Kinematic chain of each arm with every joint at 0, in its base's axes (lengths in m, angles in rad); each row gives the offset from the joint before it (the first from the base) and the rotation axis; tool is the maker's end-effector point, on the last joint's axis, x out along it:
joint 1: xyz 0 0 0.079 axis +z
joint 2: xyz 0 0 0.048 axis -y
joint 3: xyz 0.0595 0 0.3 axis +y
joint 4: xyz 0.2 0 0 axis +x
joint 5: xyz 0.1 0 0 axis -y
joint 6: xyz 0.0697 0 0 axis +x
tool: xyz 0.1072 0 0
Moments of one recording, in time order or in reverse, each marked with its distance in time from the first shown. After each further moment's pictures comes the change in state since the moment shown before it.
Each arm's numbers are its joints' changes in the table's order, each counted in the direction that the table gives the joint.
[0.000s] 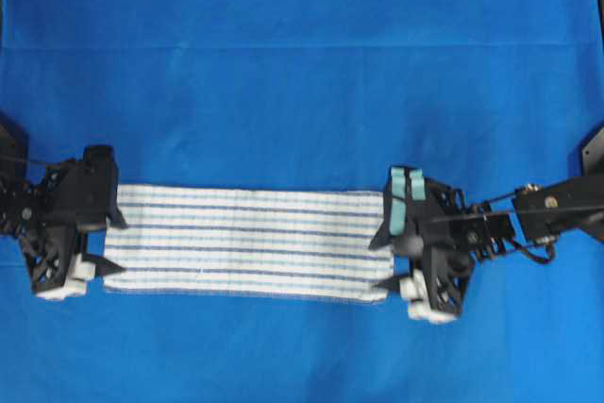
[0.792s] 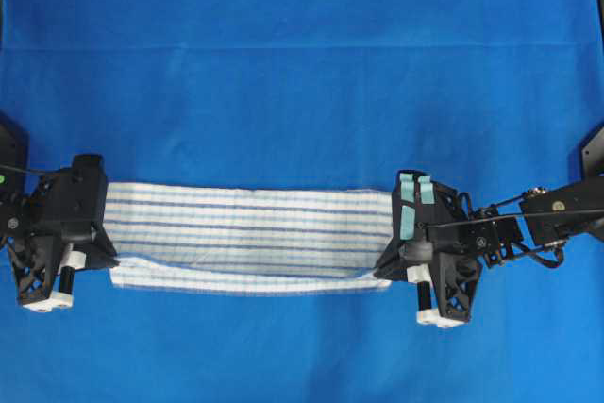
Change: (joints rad) left arm -0.097 0.009 0.018 -0.005 0.035 -0.055; right arm 0.052 0.011 0.025 0.005 0.052 0.002
